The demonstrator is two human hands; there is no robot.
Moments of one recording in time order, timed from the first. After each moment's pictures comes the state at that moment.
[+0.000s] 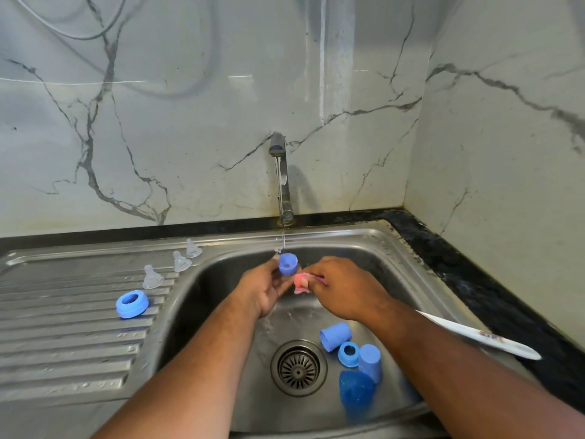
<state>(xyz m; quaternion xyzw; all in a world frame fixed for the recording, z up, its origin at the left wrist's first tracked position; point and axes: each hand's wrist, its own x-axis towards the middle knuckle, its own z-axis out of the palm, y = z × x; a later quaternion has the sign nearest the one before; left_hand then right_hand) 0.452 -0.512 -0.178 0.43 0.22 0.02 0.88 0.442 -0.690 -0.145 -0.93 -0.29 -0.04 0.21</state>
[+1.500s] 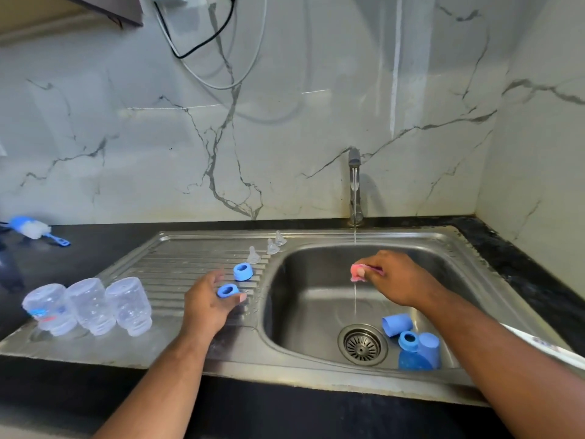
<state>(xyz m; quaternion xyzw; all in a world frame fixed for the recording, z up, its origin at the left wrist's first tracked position) 0.224 -0.367 -0.167 0.83 0.30 0.31 0.36 0.393 -0.687 -0.115 -0.90 -0.36 -0.01 0.26</state>
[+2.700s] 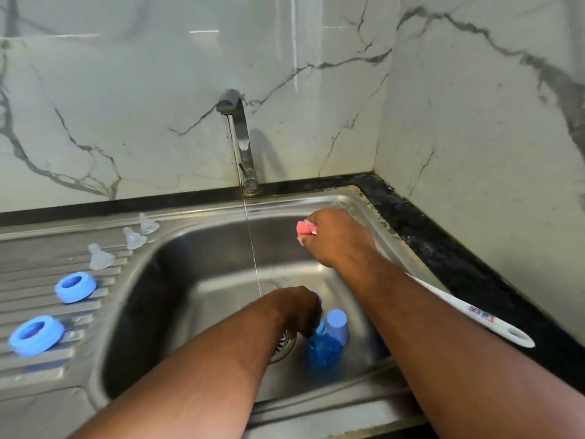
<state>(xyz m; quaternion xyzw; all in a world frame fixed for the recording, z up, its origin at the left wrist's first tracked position) 0.449 -0.605 -0.239 0.95 -0.14 -0.27 0.06 0.469 -0.718 -0.141 -0.97 -0.11 -0.09 0.18</state>
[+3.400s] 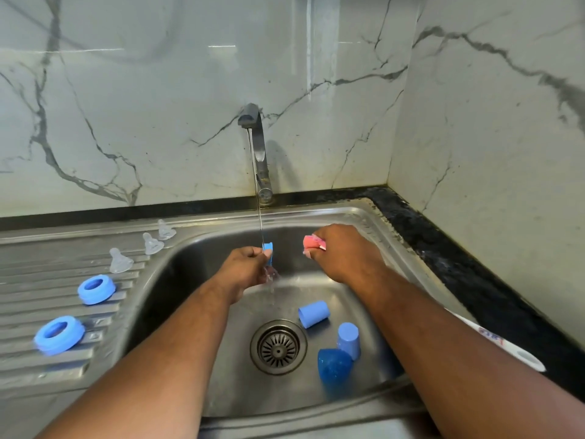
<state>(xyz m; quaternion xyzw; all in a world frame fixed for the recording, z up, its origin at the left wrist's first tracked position) 0.455 -0.510 -0.199 0.74 0.17 0.02 0.66 0.466 -0.712 -0.143 -0.96 -0.15 -0.06 0.22</state>
